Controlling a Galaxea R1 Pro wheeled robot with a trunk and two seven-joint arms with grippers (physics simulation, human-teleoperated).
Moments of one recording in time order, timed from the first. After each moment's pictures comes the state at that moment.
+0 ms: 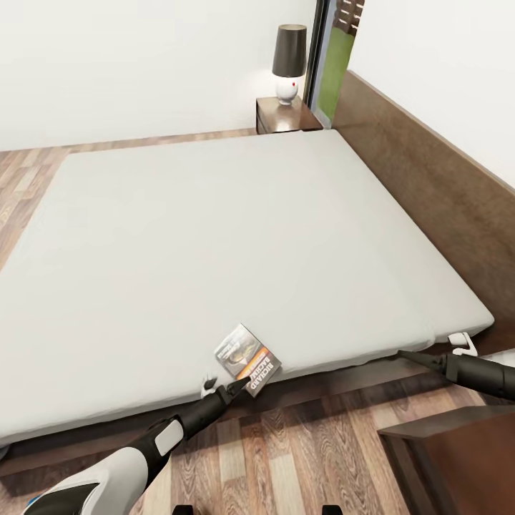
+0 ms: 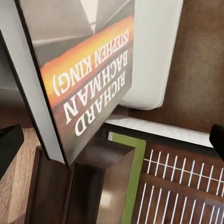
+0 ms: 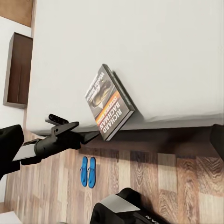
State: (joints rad) left arm -0.74 -0.07 0.18 -0.11 0.45 0.19 -0.97; right arm -0.32 -0.70 -0.12 -1.38 -0.83 0.85 0.92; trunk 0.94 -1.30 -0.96
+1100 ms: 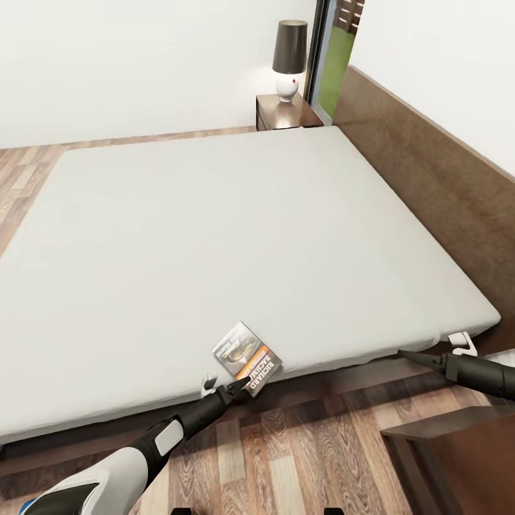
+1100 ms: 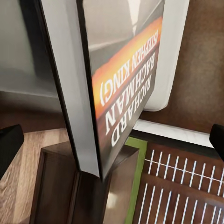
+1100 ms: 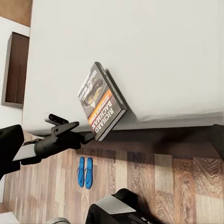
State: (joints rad) left arm -0.74 -0.07 0.18 -0.11 0.45 0.19 -0.97; right arm -0.32 -0.70 -0.12 -1.38 -0.83 0.85 0.92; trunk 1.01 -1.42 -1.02
